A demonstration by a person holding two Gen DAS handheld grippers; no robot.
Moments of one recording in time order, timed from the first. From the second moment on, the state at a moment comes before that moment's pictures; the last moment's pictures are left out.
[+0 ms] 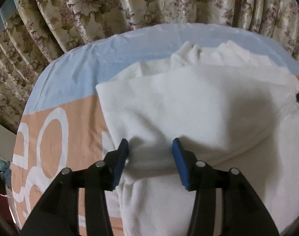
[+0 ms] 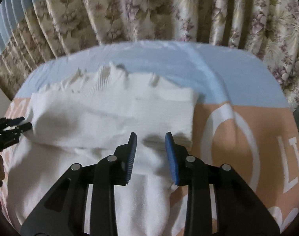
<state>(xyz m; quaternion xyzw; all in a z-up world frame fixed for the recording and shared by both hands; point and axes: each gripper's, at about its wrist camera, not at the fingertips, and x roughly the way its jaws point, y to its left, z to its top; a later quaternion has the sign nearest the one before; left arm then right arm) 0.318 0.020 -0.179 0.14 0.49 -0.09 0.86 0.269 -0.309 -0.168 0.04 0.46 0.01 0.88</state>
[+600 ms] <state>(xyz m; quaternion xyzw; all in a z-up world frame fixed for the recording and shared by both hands) 0.243 0.045 -0.135 0.04 0.48 -0.07 0.87 0.194 -0.291 -0.118 0.08 0.41 0.05 0.91</state>
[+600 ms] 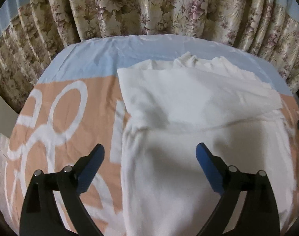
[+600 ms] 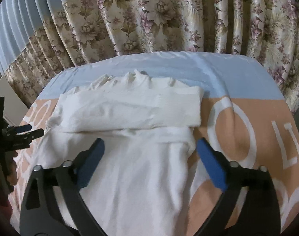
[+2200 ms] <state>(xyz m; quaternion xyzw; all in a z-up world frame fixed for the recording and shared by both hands) 0.052 0.040 -0.094 0.04 0.44 -0.07 0.90 0.013 -0.265 -0.101 0.10 0.37 0.03 0.92</state>
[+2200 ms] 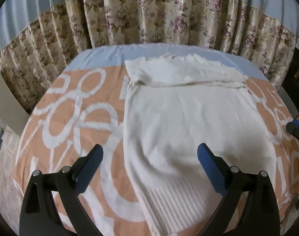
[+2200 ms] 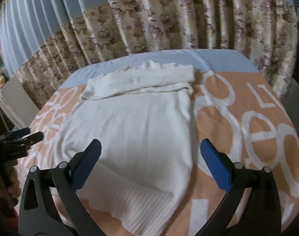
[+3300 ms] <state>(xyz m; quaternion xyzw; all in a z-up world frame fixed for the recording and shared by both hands) 0.018 0.027 -0.159 0.08 0.52 -0.12 0.84 -0.041 -0.243 -0.161 0.07 0.51 -0.03 0.86</state>
